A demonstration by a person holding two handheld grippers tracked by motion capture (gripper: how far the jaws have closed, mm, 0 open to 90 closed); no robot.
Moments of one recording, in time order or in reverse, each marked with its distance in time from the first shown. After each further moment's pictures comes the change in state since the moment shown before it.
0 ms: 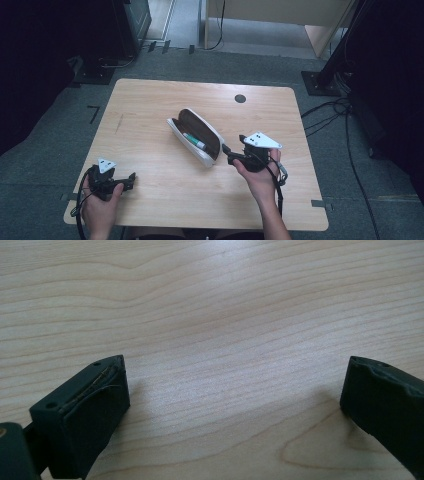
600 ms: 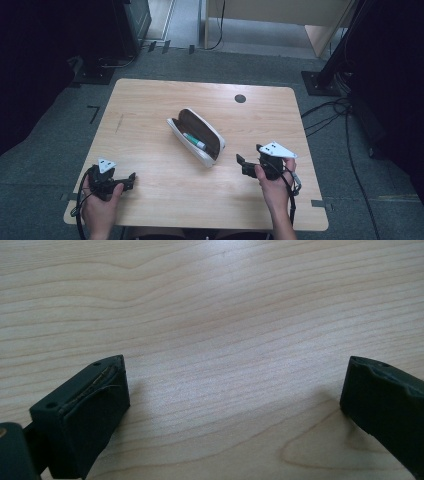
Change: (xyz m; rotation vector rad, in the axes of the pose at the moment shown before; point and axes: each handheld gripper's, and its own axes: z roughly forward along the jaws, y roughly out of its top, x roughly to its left) left arm 0.000 0.000 0.000 0.000 0.000 0.000; right arm -0.031 -0.036 -0.022 0.044 -0.062 0.051
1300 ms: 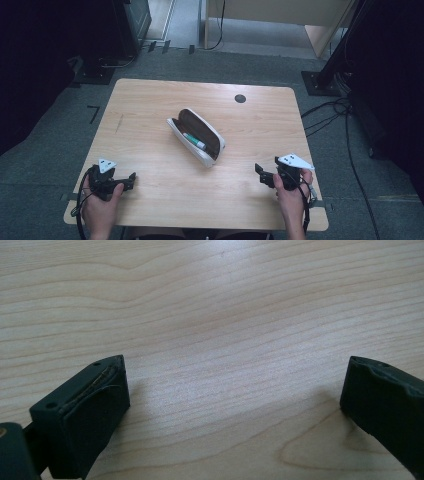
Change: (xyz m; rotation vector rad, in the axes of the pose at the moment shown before) left arm 0.000 0.000 0.000 0.000 0.000 0.000; right arm -0.041 -0.043 -0.022 0.054 -0.101 0.084
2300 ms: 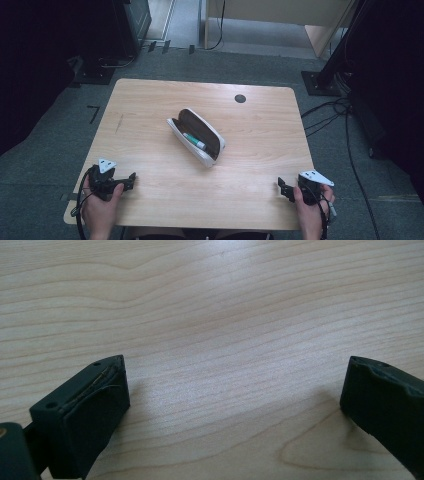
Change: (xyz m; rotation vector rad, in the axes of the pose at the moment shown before) left arm 0.000 0.000 0.000 0.000 0.001 0.001; right arm -0.057 -0.058 -0.021 0.106 -0.177 0.090
